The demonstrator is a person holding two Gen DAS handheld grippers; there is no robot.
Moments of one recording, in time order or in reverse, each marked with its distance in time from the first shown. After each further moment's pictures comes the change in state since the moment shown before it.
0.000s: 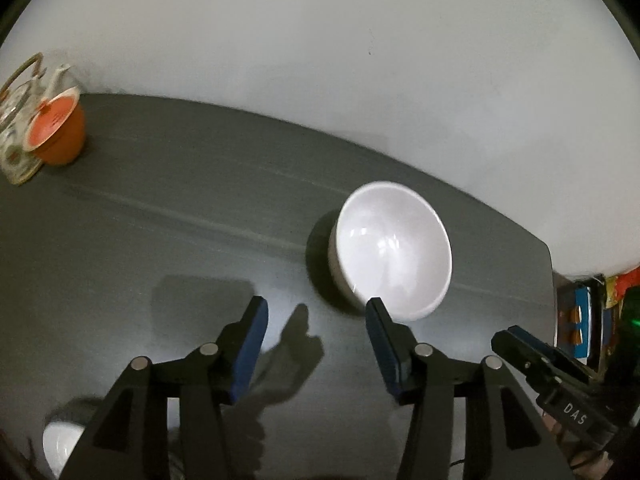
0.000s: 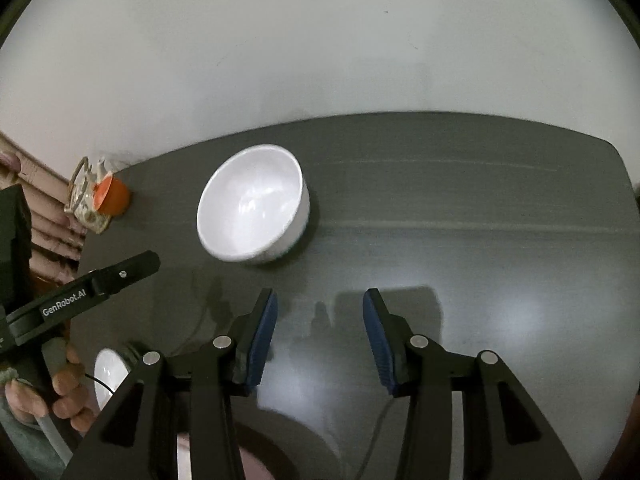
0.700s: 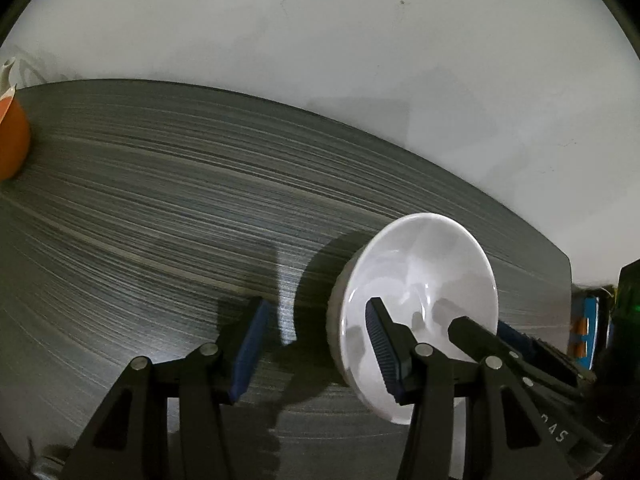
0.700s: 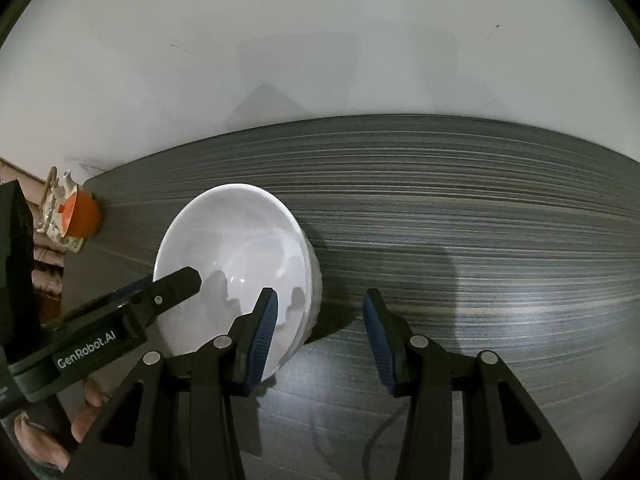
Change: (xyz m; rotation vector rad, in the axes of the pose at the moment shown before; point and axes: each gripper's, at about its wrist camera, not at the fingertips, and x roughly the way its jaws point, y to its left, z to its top) left arm 0.075 -0.001 0.031 -0.031 0.090 0.006; right arm 0.091 0.005 0.058 0.001 0.095 0.006
